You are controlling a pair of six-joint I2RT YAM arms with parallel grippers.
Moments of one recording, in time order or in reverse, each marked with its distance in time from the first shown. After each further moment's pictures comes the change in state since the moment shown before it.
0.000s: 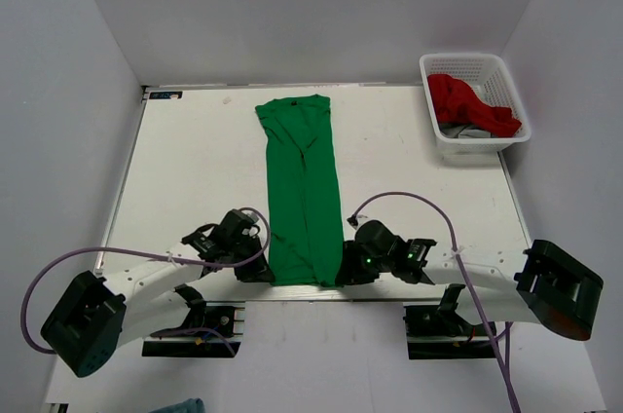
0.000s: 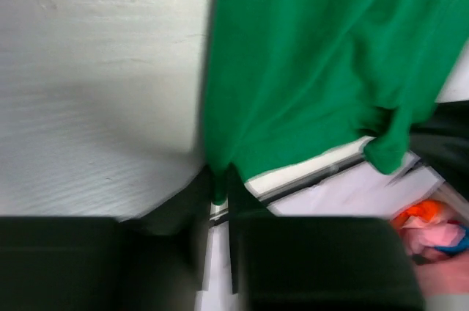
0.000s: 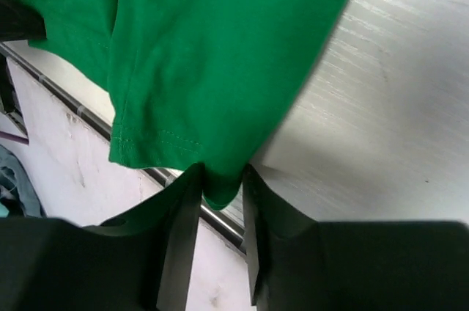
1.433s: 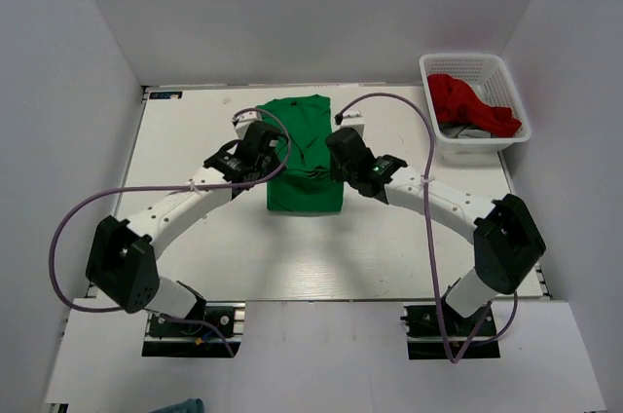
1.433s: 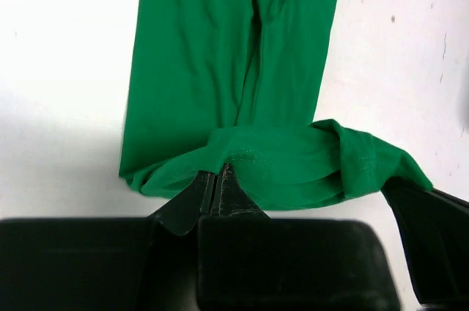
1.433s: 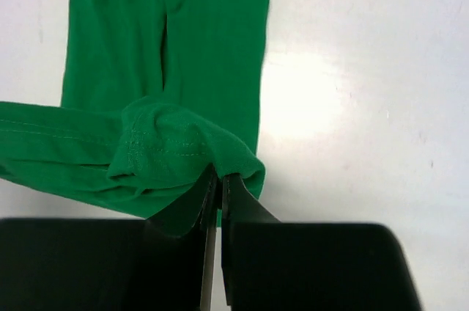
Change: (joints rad) left arm 0.047 0.379 0.755 -0.069 -0.600 0.065; right arm -0.225 0.378 0.763 -0.245 0.570 -0.364
